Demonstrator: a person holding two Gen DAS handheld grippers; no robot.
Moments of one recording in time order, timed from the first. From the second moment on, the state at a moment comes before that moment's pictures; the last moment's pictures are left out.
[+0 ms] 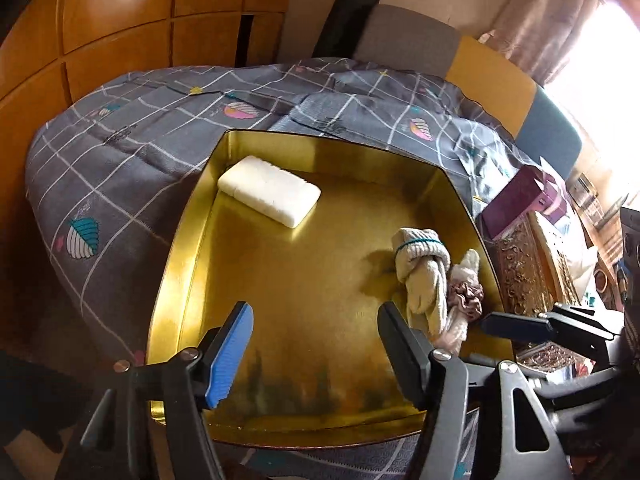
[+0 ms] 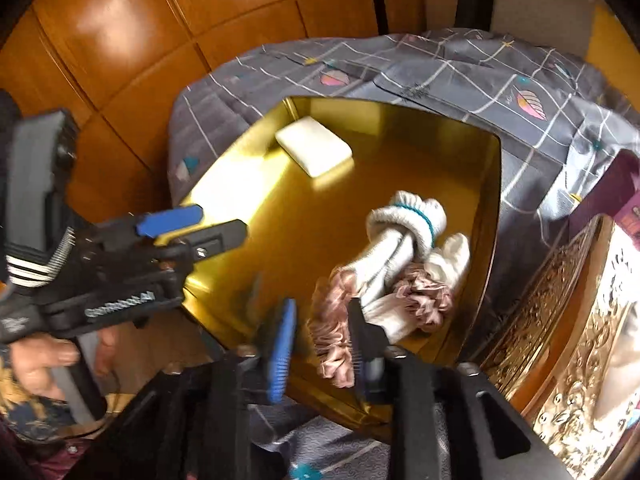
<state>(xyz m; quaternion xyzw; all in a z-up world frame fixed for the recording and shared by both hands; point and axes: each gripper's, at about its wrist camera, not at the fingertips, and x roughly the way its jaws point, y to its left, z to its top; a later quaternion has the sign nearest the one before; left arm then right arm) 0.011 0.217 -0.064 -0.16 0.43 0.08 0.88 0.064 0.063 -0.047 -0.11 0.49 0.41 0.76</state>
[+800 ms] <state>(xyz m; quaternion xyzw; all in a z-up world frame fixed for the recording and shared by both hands) -0.001 0.141 -0.007 -0.05 0.37 0.01 0.93 0.014 -0.058 0.020 -0.07 0.35 0.29 0.89</state>
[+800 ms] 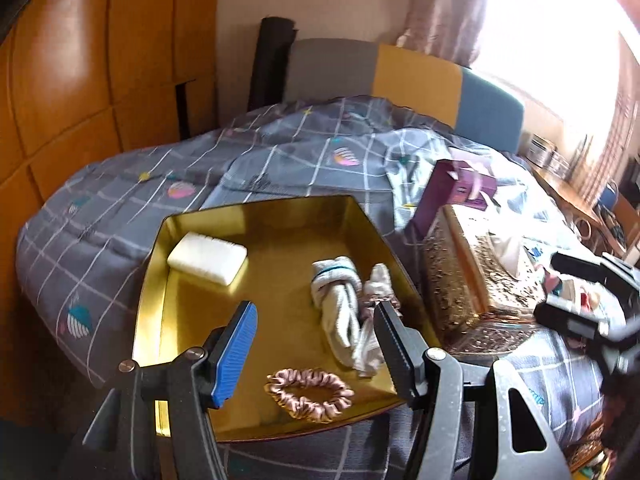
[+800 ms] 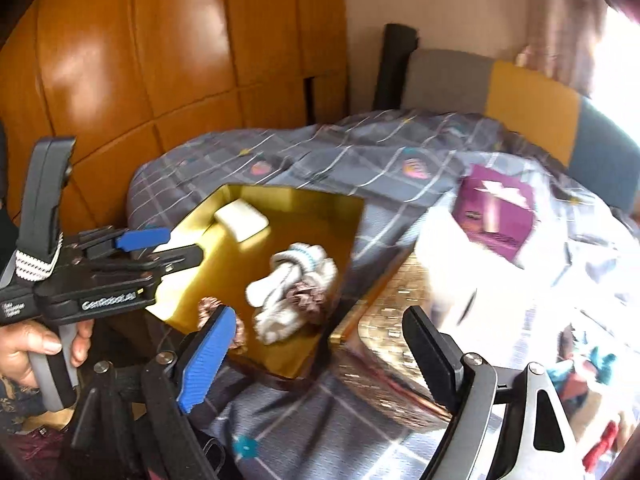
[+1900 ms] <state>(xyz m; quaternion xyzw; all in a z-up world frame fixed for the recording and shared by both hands) 0.006 -0.084 0.030 0.13 0.33 -0.28 0.89 -0.002 -0.453 -0.027 0.26 0.32 -0.21 0.89</state>
